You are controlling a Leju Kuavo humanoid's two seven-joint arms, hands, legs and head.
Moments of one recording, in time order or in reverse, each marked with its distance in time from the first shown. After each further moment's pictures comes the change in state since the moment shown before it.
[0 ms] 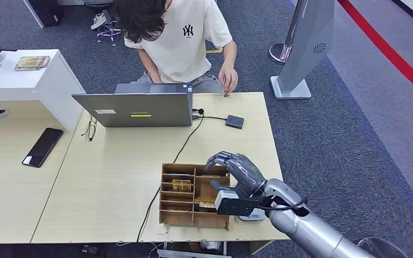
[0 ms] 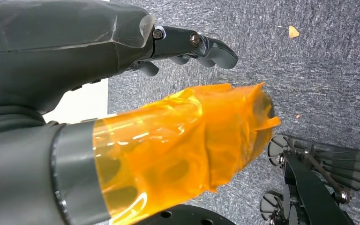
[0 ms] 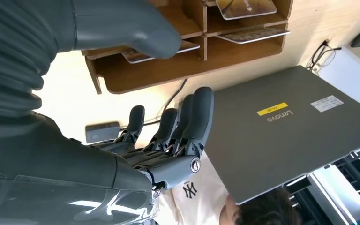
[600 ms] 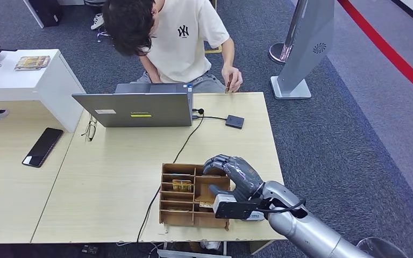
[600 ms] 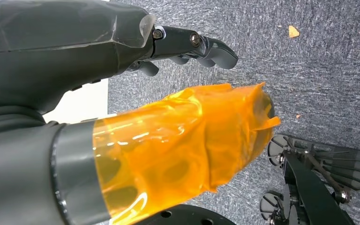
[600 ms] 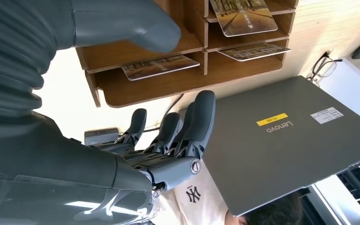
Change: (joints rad) left arm 0.000 0.000 0.000 0.000 0.000 -0.001 0.000; right arm -0.001 0.000 0.022 0.014 0.013 -0.001 0.001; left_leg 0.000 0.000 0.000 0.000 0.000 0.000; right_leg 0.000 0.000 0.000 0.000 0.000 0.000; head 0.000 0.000
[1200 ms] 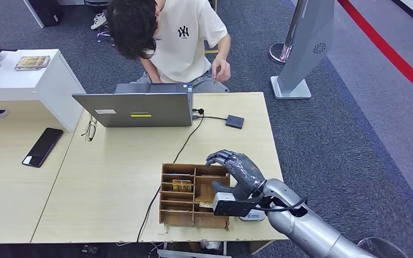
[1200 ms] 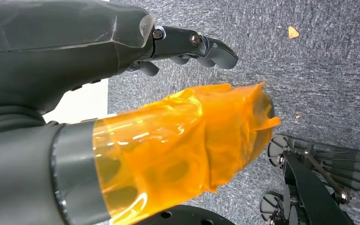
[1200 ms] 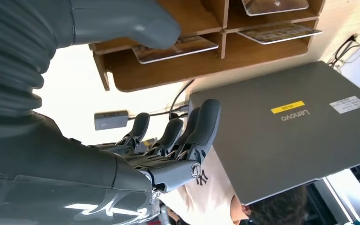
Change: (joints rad) left arm 0.000 0.000 0.000 0.000 -0.003 0.003 0.001; right arm -0.016 0.002 0.001 0.036 0.072 -0.067 0.014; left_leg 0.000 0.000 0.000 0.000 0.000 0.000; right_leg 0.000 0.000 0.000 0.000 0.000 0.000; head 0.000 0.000
